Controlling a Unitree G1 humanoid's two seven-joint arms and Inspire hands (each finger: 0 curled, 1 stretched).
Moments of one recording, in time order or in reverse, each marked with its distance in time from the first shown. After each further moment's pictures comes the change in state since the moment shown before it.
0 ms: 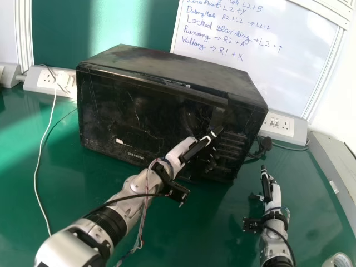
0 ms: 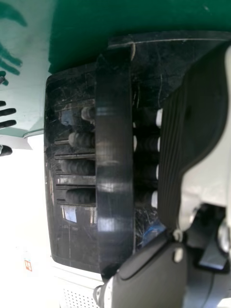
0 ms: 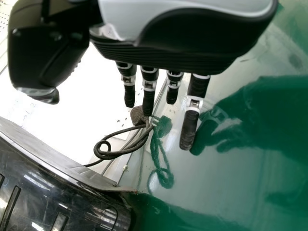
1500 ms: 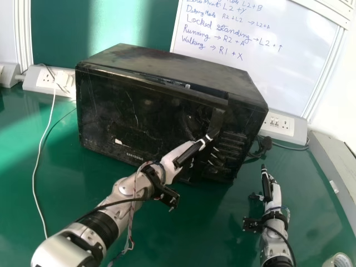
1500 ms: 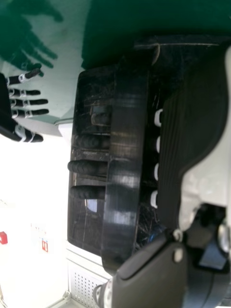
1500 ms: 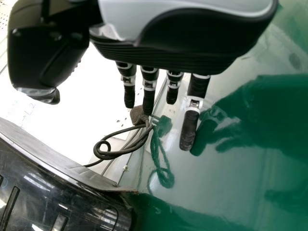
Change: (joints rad) left arm 0.075 0.038 0.043 -0.068 -0.116 -0.045 -0.254; right arm -0.001 0.000 -0.006 -0.001 0.005 -0.001 0.005
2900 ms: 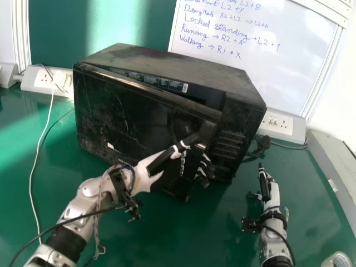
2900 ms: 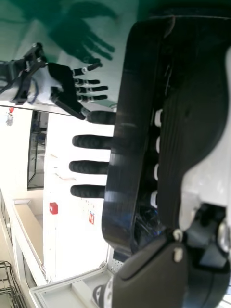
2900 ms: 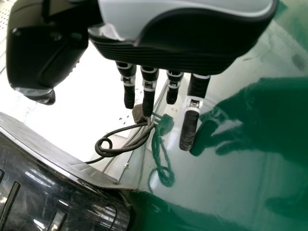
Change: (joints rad) left arm 0.345 0.117 -0.047 -0.690 -0.190 0.357 -0.378; right arm 0.000 0.000 0.028 0.000 -0.007 -0.010 -0.008
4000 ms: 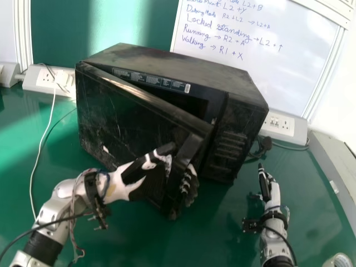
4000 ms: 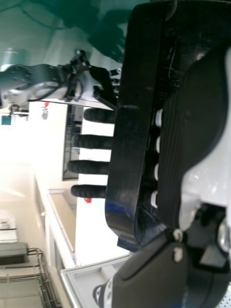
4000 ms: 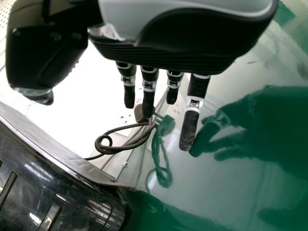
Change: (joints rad) left arm 0.127 0.124 -0.005 -0.178 -0.162 0.052 -0.276; right arm 0.000 -0.011 0.021 0.001 -0.020 0.006 -0.016
